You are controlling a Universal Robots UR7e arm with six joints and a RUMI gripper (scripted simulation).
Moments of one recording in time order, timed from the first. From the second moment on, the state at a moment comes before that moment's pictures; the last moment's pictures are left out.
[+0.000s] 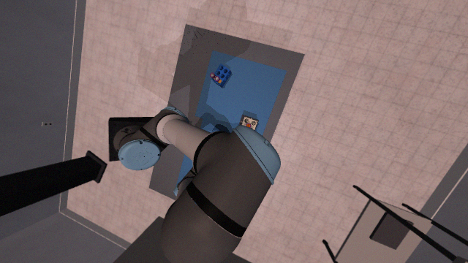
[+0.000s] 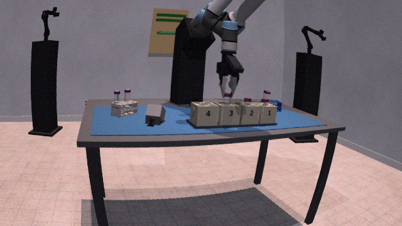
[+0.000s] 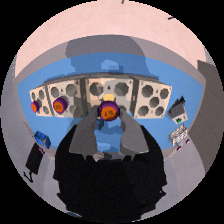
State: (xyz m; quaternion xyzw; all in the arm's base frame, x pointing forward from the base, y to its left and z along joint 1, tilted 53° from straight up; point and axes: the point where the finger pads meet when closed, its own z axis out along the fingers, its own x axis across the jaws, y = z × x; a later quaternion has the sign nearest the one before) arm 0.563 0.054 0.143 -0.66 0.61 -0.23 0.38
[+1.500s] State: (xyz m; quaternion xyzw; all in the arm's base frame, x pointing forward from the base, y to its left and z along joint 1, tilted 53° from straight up) arm 0.577 0.058 0.133 -0.66 0.61 -0.23 0.38
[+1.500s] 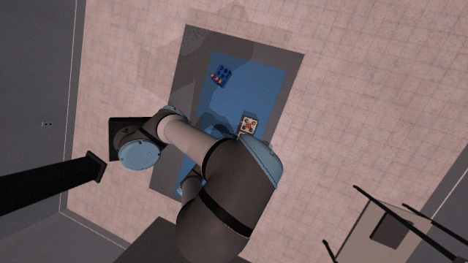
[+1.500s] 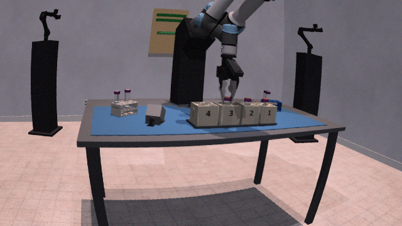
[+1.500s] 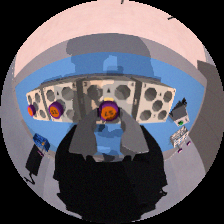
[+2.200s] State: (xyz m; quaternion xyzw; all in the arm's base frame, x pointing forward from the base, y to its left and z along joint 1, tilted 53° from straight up) arm 0.579 0.059 0.132 -0.66 0.61 -0.23 0.38
